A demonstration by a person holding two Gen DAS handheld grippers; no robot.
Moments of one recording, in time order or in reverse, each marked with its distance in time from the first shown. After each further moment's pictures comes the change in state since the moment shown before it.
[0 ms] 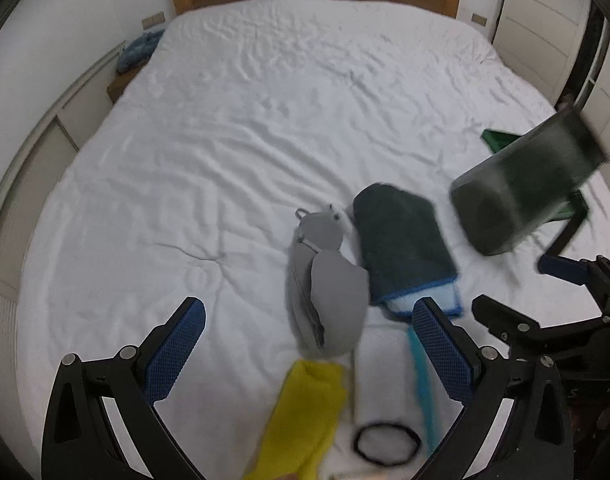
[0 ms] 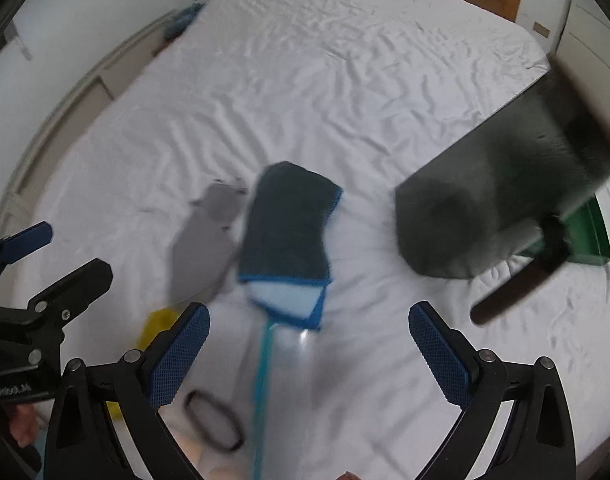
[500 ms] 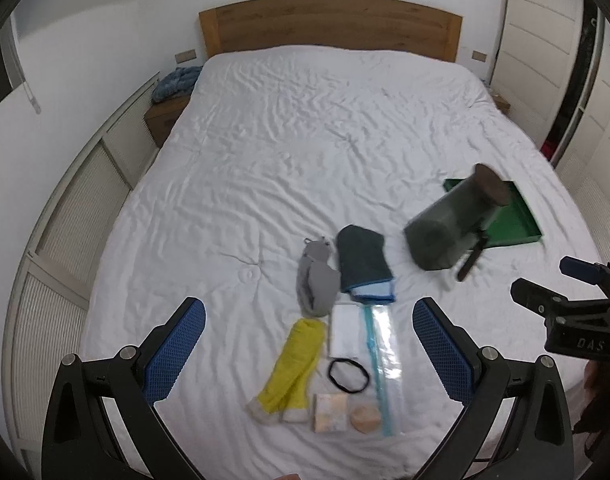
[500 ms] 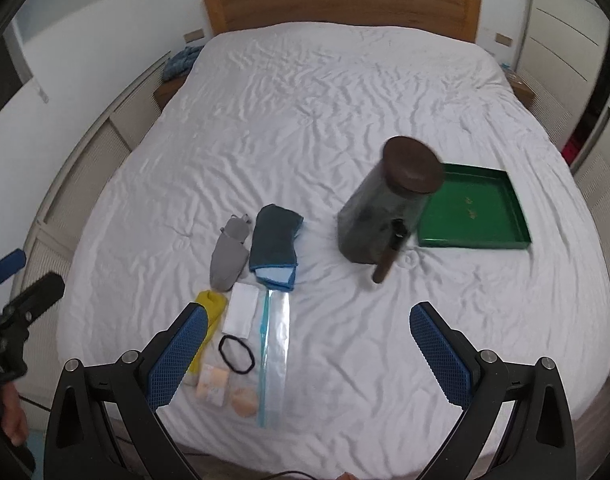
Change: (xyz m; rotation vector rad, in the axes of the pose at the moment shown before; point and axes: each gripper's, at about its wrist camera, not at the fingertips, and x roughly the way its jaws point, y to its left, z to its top) left arm -0.223 -0.018 -0.012 -0.038 -0.106 0.064; right arm -0.255 -0.025 -0.044 0.058 -0.089 0.005
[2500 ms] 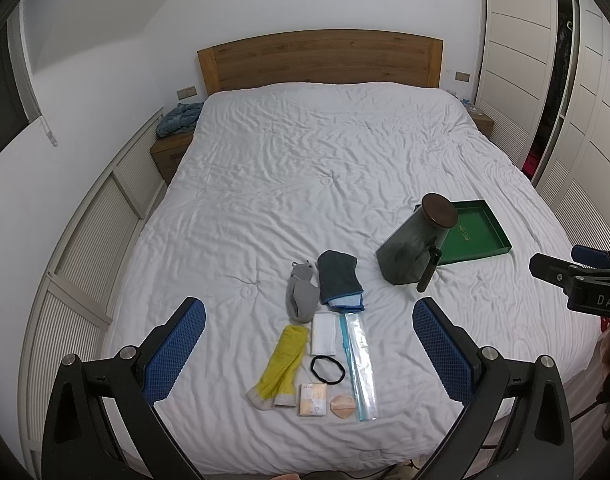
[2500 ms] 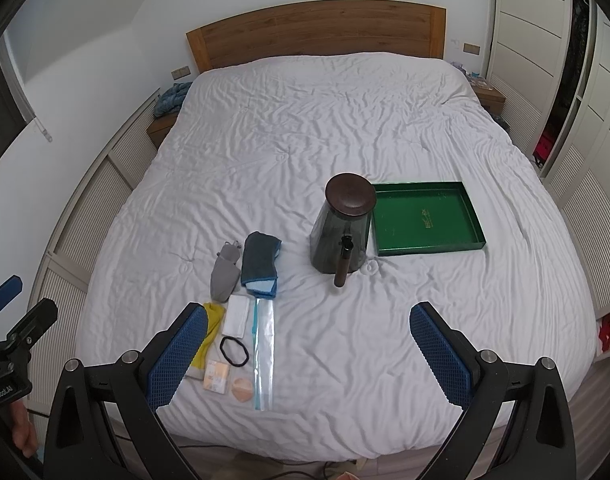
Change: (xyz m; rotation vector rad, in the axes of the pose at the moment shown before) left arm -0.138 -0.042 0.004 0.029 -0.122 0.003; right arm -0.160 -0.046 -0.021 0.085 -0.084 -0.018
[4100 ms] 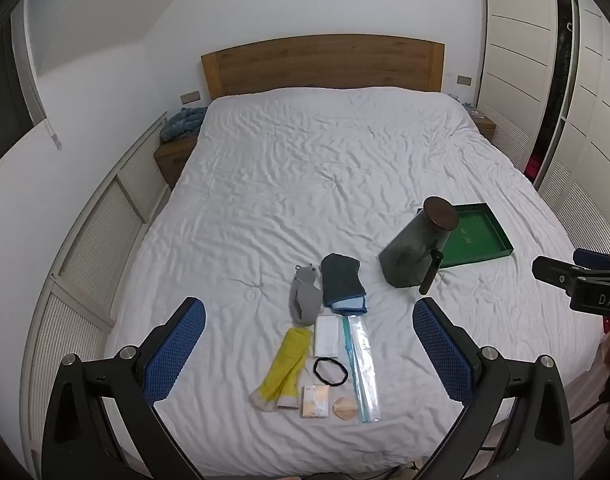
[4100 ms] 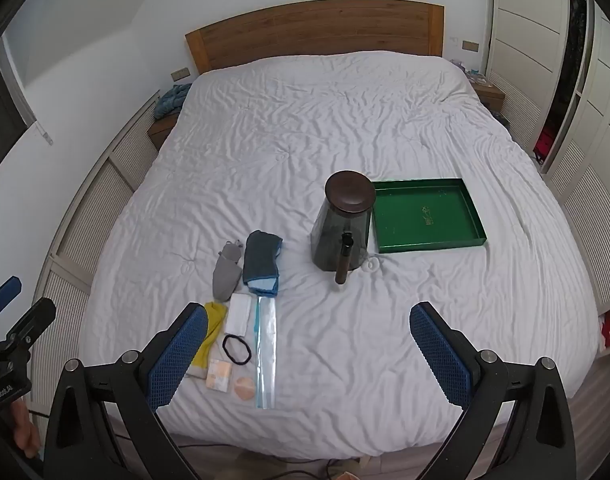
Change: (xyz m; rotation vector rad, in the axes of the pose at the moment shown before) left arm 0.001 0.004 0.003 0.000 -0.015 0.003; right arm -0.001 -0.001 -0.001 0.002 0.001 0.004
